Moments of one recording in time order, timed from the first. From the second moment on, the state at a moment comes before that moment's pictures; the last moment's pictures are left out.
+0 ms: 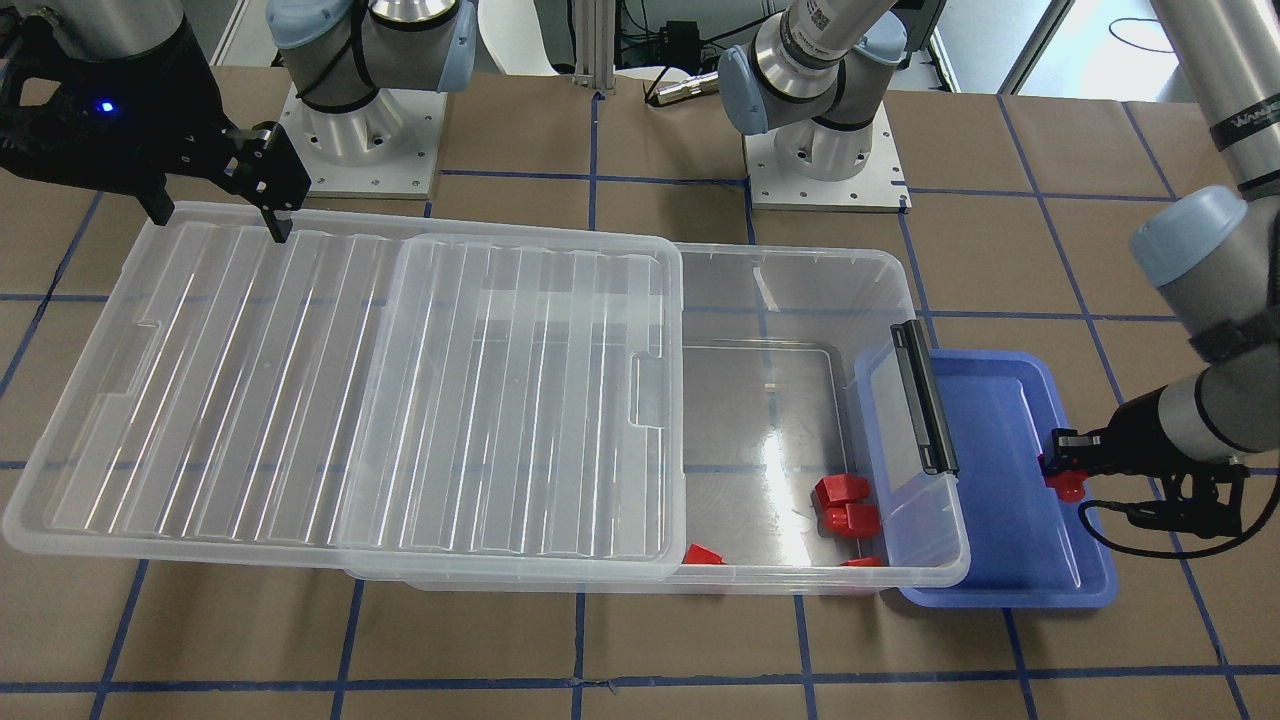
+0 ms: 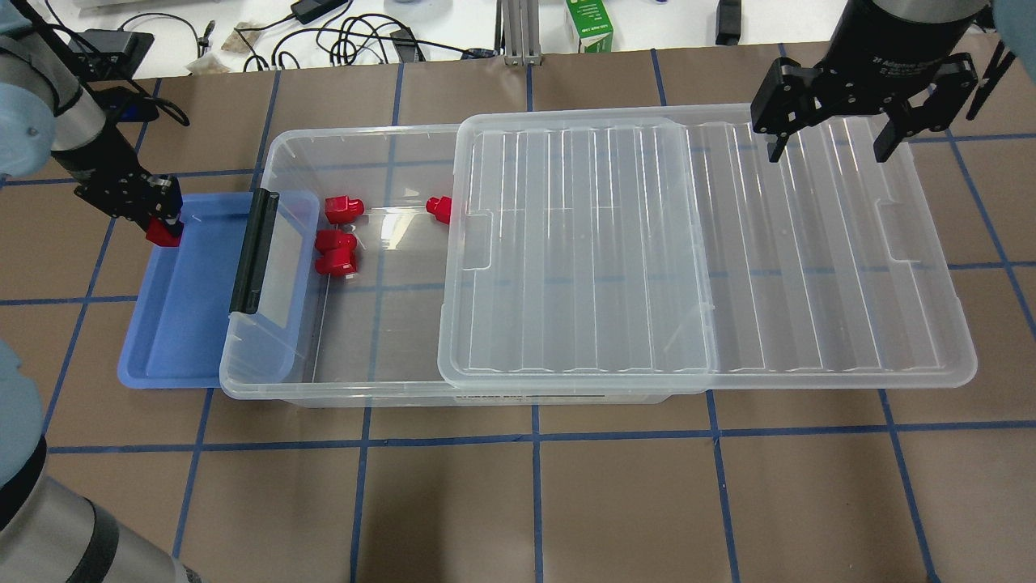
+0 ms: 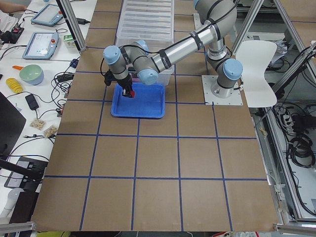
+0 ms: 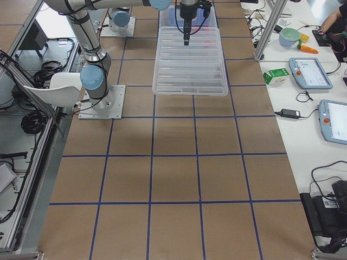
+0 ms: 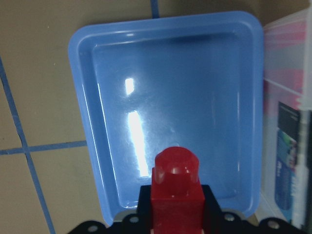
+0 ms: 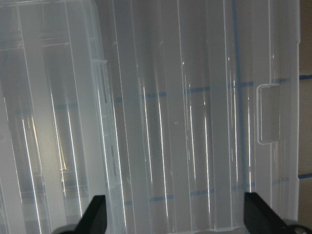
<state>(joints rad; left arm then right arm) -1.14 -2.02 -1.54 -1.29 1.62 0.51 1.52 -1.58 1.49 -1.50 -1.64 0.05</state>
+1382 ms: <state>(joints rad) -1.14 -2.12 -1.61 -1.22 1.56 0.51 0.98 -1.55 1.62 -1.64 -1.54 -0.63</state>
